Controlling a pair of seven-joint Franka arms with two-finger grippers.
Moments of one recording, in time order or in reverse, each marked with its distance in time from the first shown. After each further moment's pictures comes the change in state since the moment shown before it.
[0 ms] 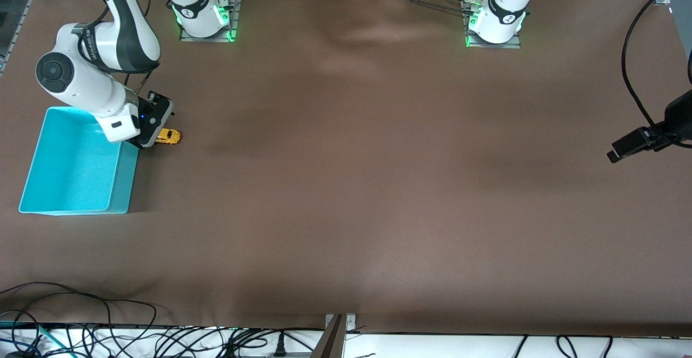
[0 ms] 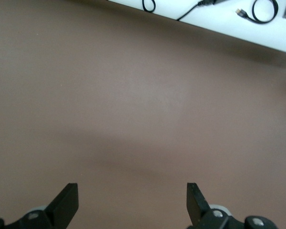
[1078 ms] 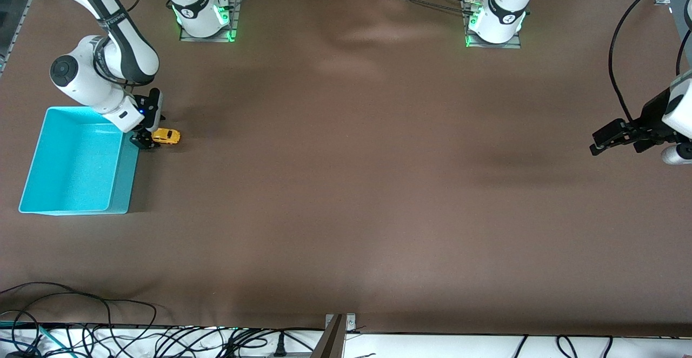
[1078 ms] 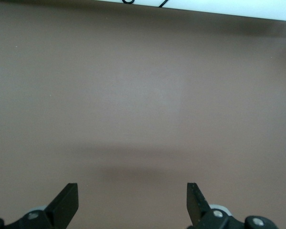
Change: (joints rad) left arm -0.085 -0.076 0.112 -0.197 -0.033 0.142 0.190; right arm -0.210 0.174 0.027 -0.222 0.000 0.493 -0.524
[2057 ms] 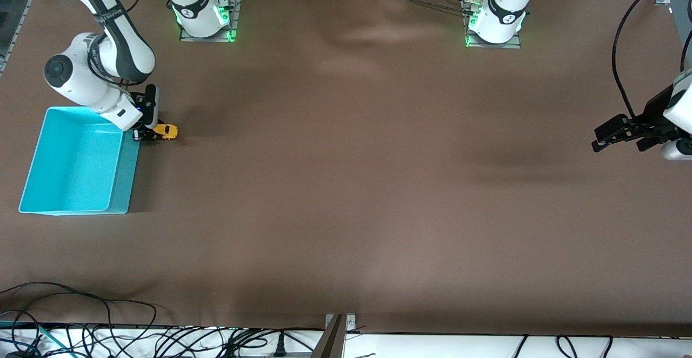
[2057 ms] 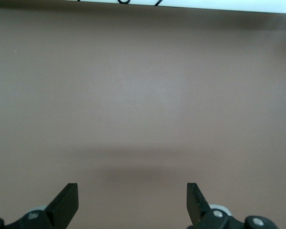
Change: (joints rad) left arm 0.000 -0.010 0.005 0.000 0.000 -0.010 0.036; right arm 0.000 -0.100 0.010 0.029 -0.001 -0.201 -0.052
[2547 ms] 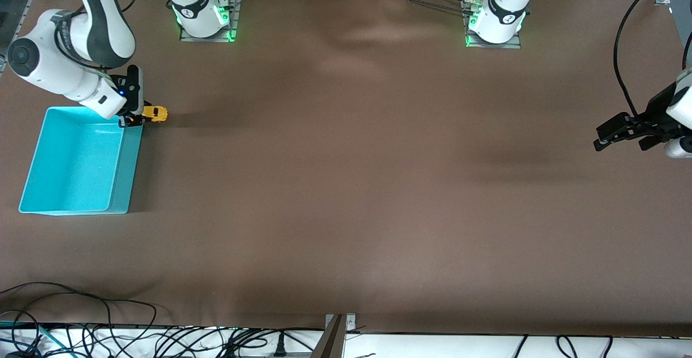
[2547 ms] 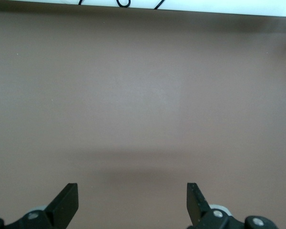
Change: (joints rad) left arm 0.000 -0.006 -0.001 0.006 0.000 -0.001 0.000; right arm 0.000 -0.172 0.024 0.090 0.111 -0.362 -0.080
